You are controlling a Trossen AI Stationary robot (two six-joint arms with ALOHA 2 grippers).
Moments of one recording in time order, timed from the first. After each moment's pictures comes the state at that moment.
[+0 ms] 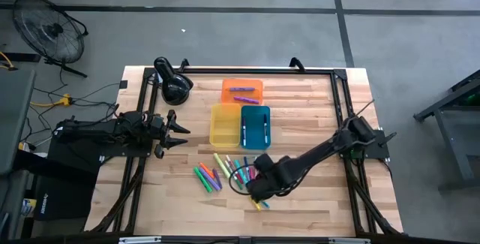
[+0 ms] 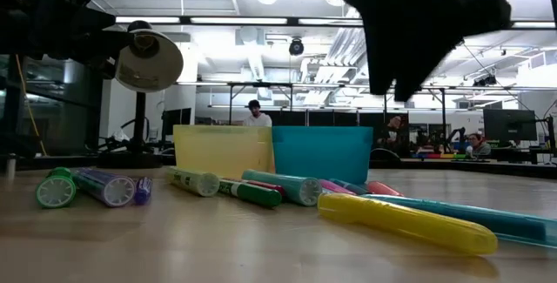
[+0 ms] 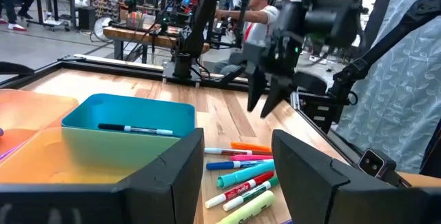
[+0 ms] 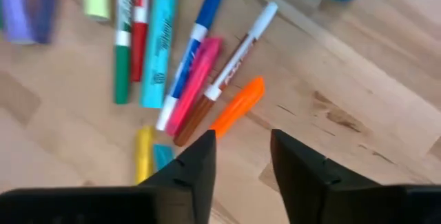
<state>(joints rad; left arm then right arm) -0.03 0.01 0.01 0.03 0.12 -0.18 0.47 2.01 1.62 -1.07 0.27 1.46</state>
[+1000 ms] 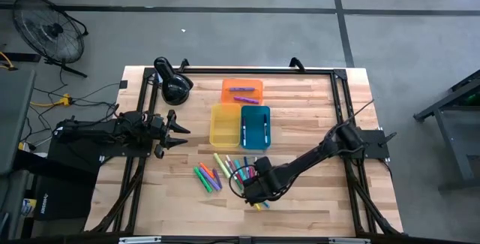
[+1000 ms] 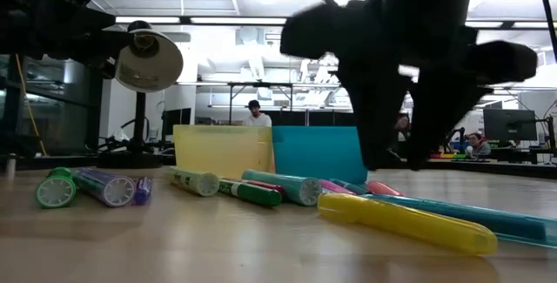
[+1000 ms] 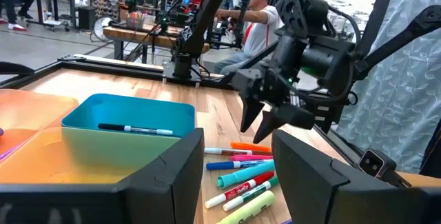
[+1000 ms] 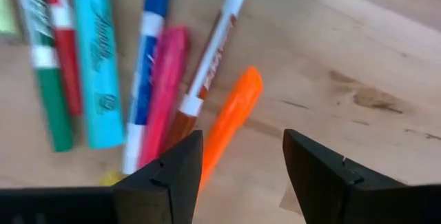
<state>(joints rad) -0.03 0.01 0.01 0.03 0.12 -0.18 0.48 2.14 1.62 -1.04 0.27 1.68</state>
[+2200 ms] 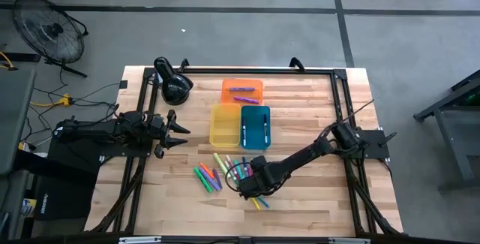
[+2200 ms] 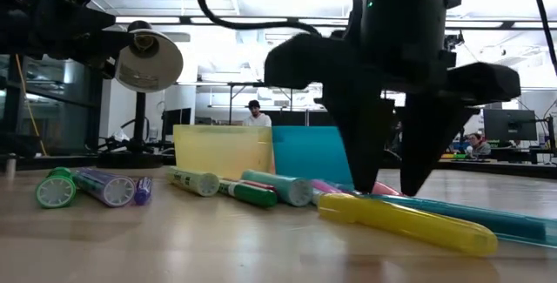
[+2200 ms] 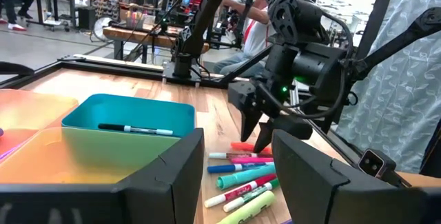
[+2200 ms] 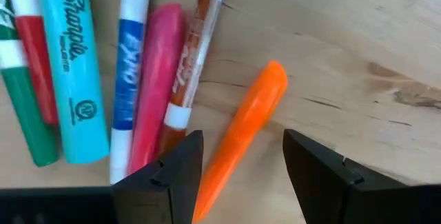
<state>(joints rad) -0.03 0.01 0.01 0.03 0.12 -0.18 0.42 2.18 1.62 -0.98 0.15 1.64</state>
